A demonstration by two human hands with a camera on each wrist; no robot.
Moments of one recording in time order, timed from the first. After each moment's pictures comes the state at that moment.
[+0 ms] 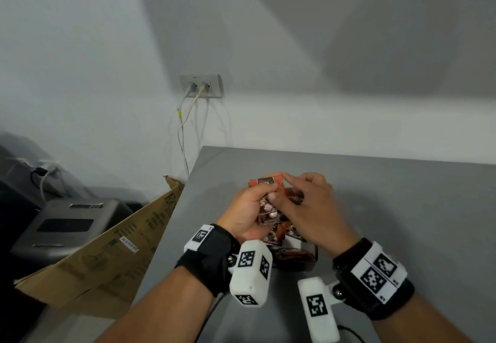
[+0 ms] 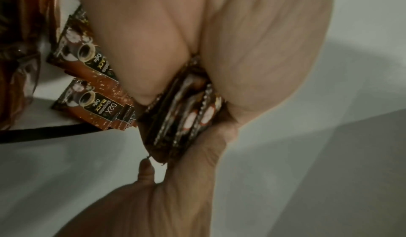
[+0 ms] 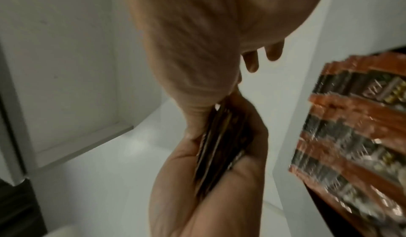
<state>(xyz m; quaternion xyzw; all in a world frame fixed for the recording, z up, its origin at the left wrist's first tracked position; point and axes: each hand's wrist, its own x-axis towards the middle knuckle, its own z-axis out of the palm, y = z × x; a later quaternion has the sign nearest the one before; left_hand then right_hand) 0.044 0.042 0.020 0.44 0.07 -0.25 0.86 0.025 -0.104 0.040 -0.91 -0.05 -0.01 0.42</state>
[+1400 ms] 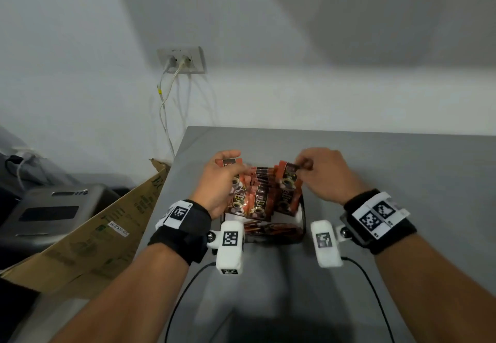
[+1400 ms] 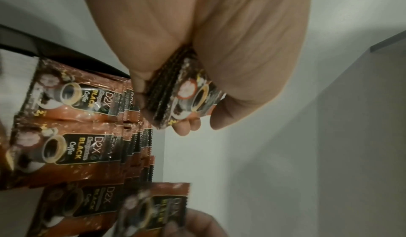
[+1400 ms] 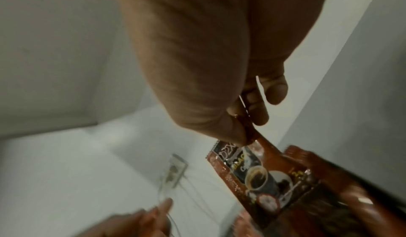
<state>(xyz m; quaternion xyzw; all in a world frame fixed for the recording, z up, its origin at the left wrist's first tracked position) 0.058 0.068 0.010 0.62 0.12 -0.08 0.77 0.066 -0.157 0.021 -0.95 -0.05 0.02 0.32</state>
